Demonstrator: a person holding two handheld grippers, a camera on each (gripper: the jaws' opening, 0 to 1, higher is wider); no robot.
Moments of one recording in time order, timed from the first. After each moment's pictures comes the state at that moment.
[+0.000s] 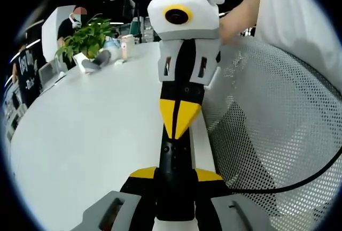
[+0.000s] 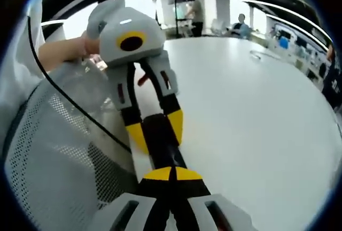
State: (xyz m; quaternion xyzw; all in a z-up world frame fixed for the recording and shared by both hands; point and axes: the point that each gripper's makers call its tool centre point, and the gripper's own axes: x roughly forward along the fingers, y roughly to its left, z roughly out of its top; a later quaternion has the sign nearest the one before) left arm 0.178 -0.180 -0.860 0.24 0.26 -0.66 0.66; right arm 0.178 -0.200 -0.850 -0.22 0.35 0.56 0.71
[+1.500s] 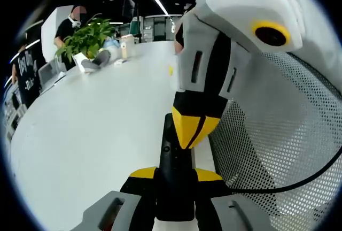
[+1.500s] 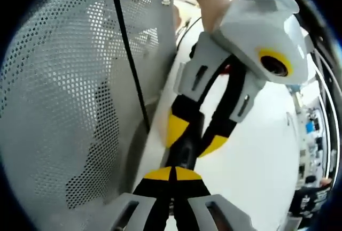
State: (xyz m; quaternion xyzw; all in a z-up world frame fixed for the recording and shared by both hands) left arm 0.177 -0.181 -0.860 0.25 0.26 -0.66 0.66; right arm 0.160 -0.189 -0.857 -0.55 0.24 0.60 0.53
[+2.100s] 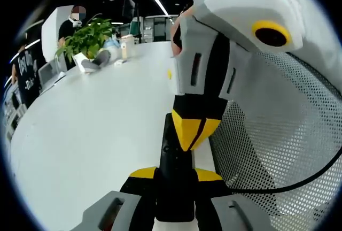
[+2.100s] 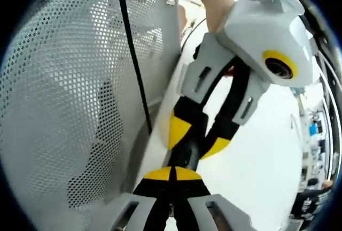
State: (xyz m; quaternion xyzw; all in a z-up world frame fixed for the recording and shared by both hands) left arm 0.177 -0.180 -0.860 0.24 0.26 -0.66 0.66; right arm 0.160 -0.188 -0.857 -0.53 0.25 0.60 0.54
